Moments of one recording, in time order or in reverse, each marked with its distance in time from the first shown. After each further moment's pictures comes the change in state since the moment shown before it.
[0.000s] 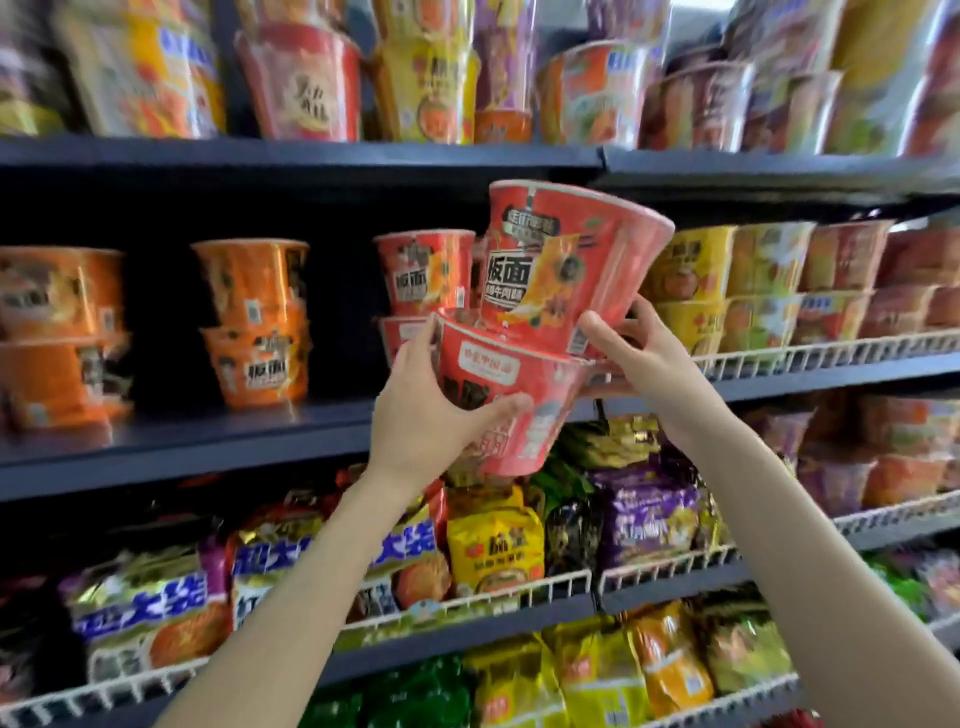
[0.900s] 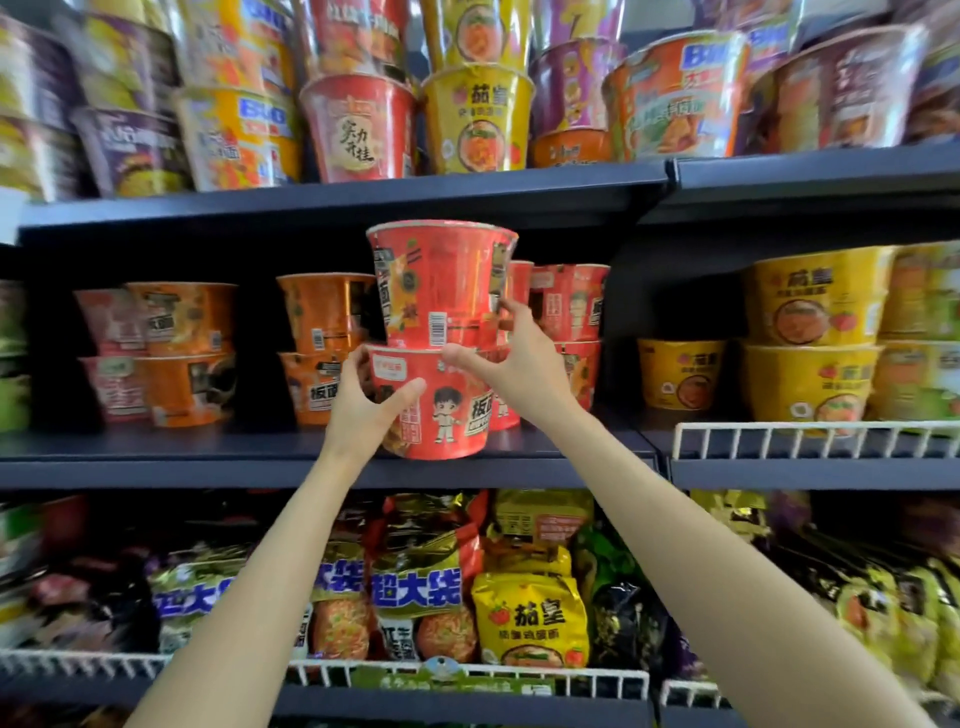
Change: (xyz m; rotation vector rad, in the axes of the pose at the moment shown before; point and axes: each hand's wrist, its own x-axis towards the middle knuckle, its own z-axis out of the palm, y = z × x) left_hand 0.065 -0.073 -0.014 -0.029 0.276 -0.339; right_hand 0.110 0.026 0.095 -0.272 -0.188 -0.320
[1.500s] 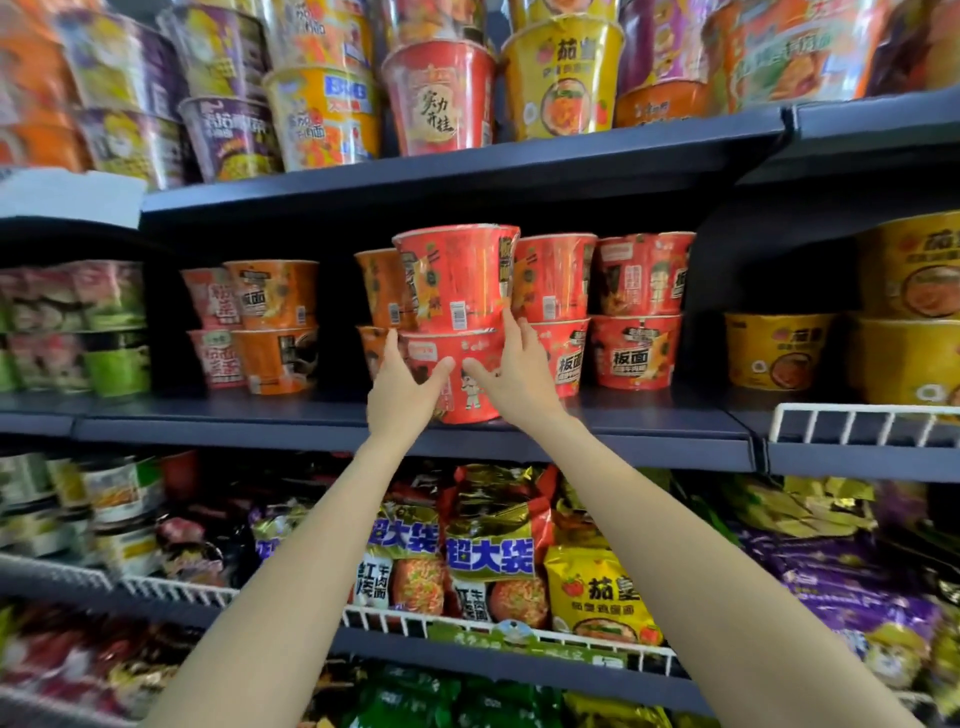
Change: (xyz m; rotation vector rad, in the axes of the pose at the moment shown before) left_hand 0.019 -0.032 -0.033 0.409 0.153 -0.042; right_hand 0.009 0.006 0.103 -0.065 -0.114 0.030
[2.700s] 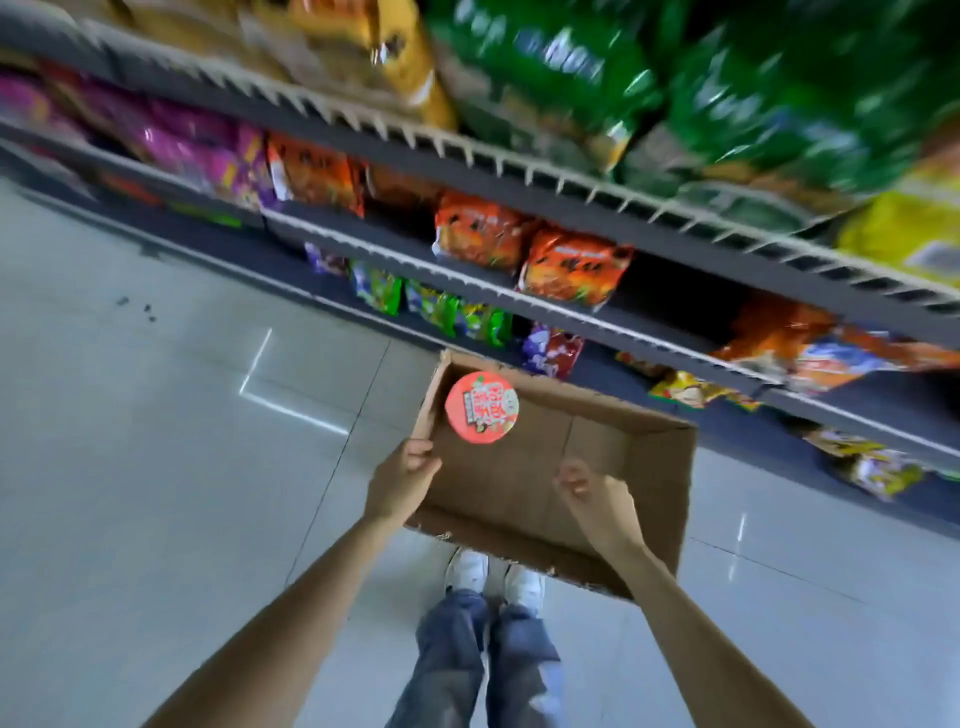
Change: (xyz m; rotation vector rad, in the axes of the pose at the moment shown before) left_hand -0.570 -0.508 0.015 0.172 -0.702 -1.206; right_hand -0.636 0.224 0.323 -0.062 -1.006 0.969
